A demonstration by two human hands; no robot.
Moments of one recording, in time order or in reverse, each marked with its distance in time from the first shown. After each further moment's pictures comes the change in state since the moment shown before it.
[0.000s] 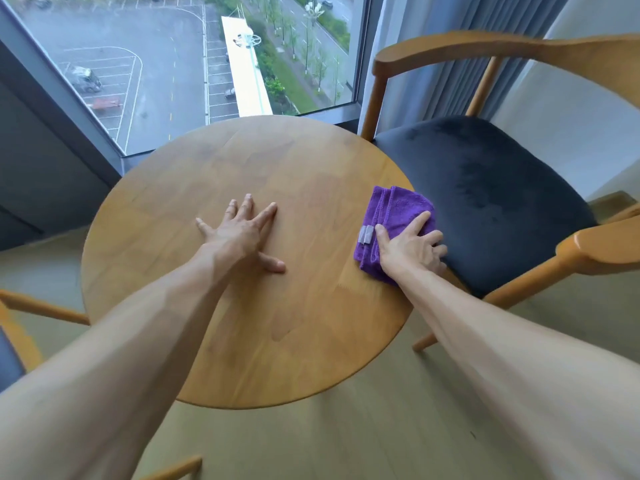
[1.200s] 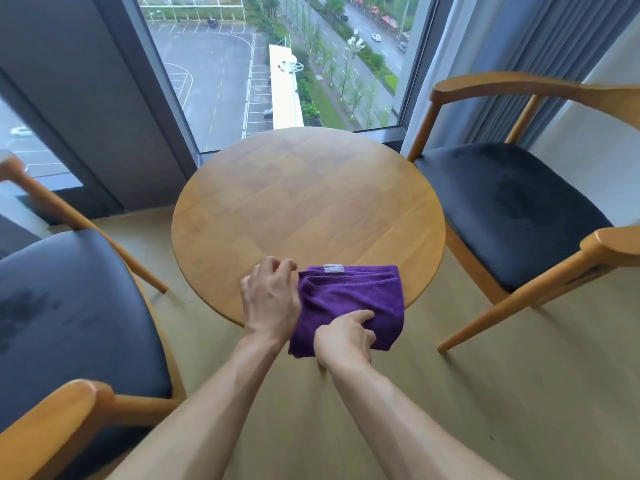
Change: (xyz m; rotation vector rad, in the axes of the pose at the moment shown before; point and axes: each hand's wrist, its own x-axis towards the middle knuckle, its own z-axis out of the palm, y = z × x) left_hand -0.212 -0.031 0.082 -0.539 0.593 -0.137; right_hand -0.305 -0.021 0.013 0.247 -0.515 0.073
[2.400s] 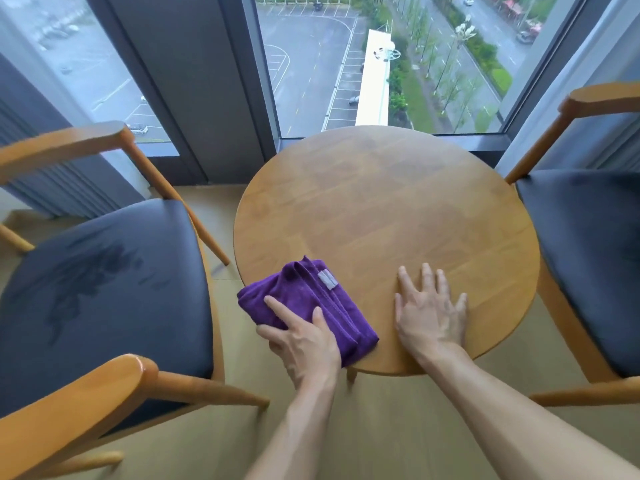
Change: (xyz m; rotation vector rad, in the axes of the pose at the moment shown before) left_hand -0.023 0.008 0.025 -0.246 0.126 -0.916; right_hand 0.110 -0.036 -0.034 -0.788 0.297 -0.759
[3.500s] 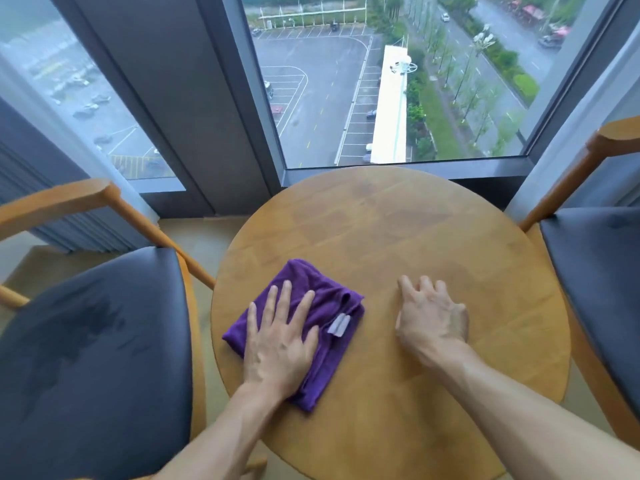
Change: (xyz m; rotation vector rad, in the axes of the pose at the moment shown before) left_hand 0.121 0.046 0.005 0.807 -0.012 0.714; right_hand 0.117 0.001 -0.051 0.018 -0.043 -0.097
